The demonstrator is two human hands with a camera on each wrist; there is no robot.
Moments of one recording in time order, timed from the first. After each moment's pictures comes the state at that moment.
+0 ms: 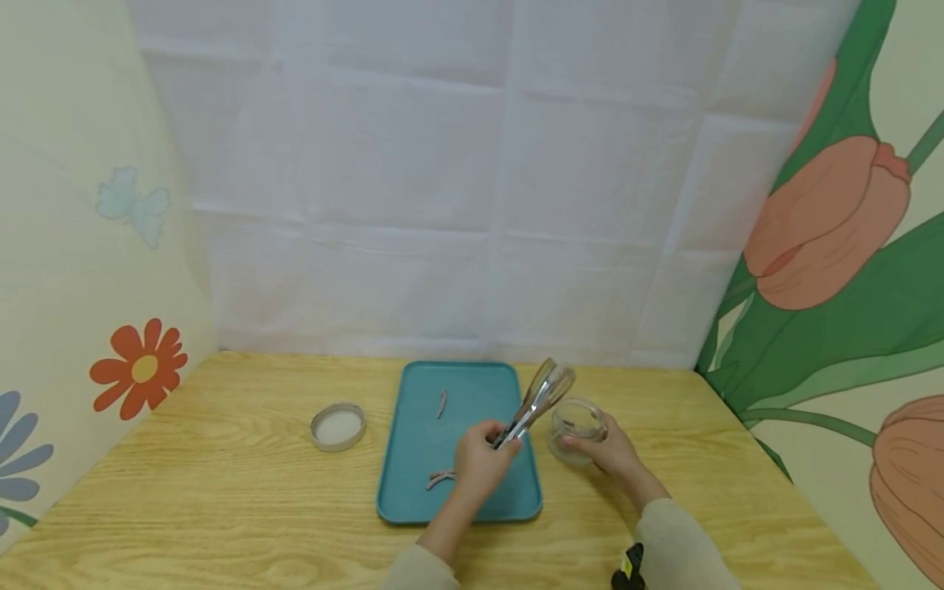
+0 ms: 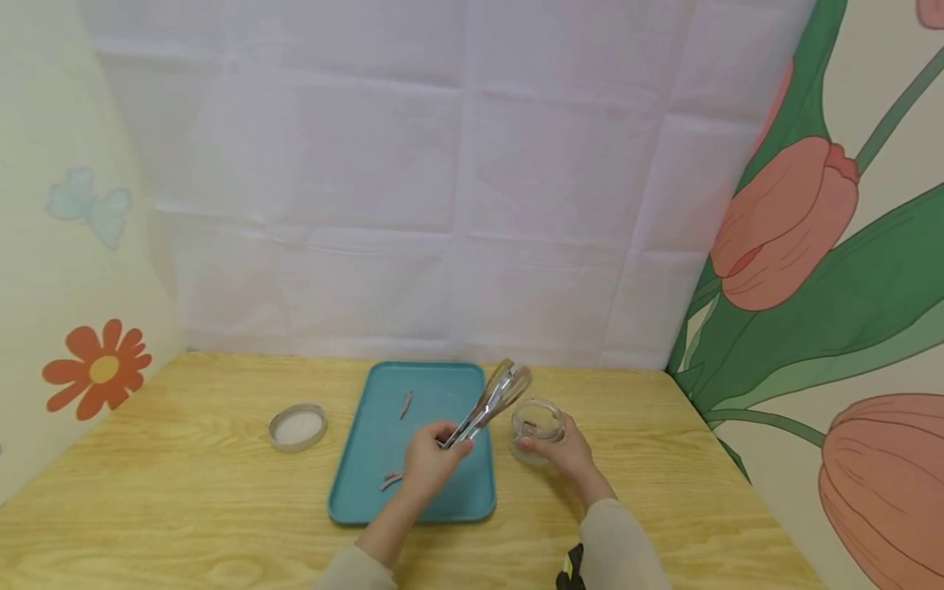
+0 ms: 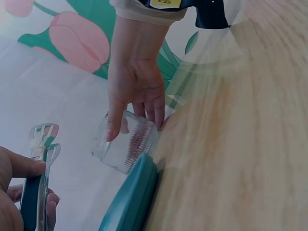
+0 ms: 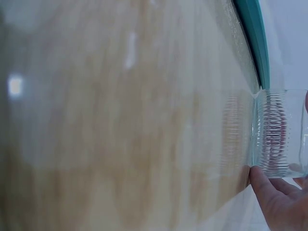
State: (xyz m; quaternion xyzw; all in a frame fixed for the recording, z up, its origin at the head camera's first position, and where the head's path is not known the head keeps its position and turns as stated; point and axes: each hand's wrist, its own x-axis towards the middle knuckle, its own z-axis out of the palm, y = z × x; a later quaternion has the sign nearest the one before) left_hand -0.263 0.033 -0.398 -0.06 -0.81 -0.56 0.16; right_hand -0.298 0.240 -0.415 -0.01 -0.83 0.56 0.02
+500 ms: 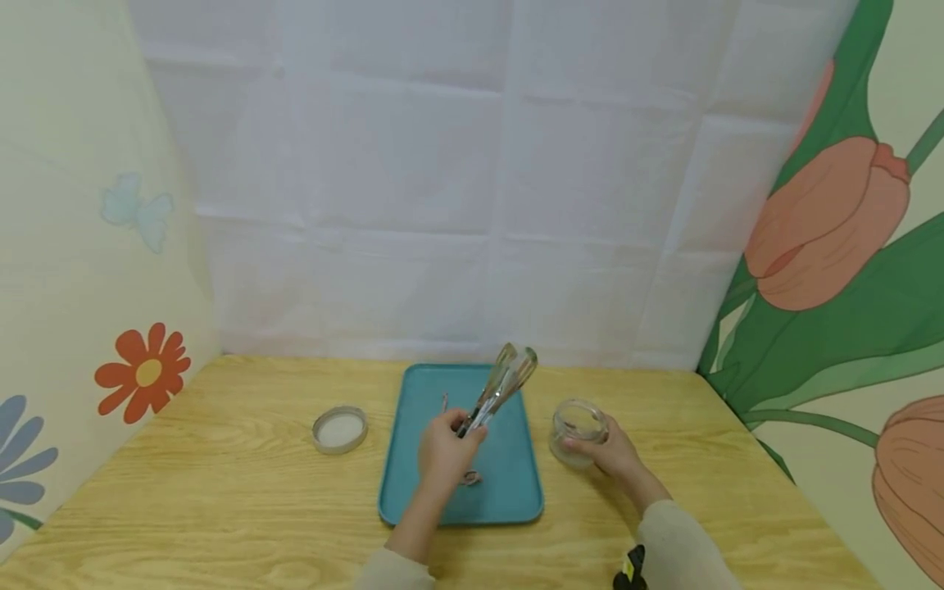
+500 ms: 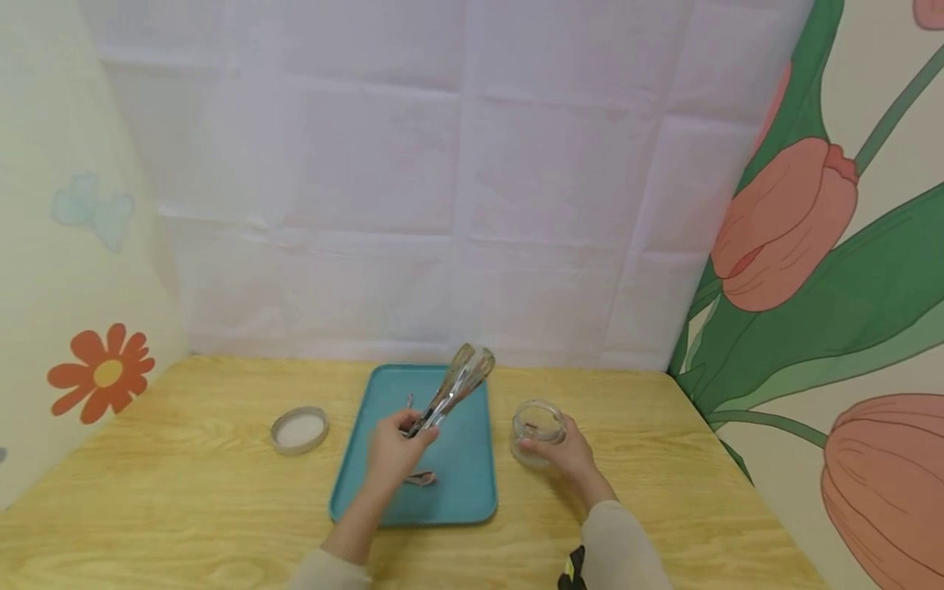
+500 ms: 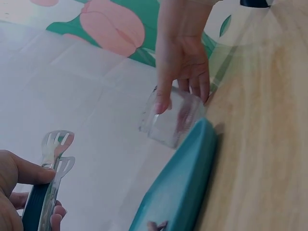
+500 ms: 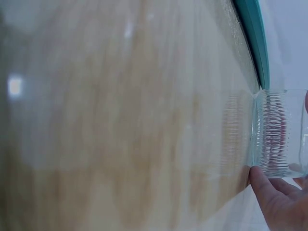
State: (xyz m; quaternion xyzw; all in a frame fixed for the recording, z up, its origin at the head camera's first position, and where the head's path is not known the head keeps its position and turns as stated) left_hand -0.262 -0.006 -0.380 0.00 -0.83 -0.52 0.19; right_hand -0.297 0.239 -0.412 -0.02 -0.84 0.54 0.01
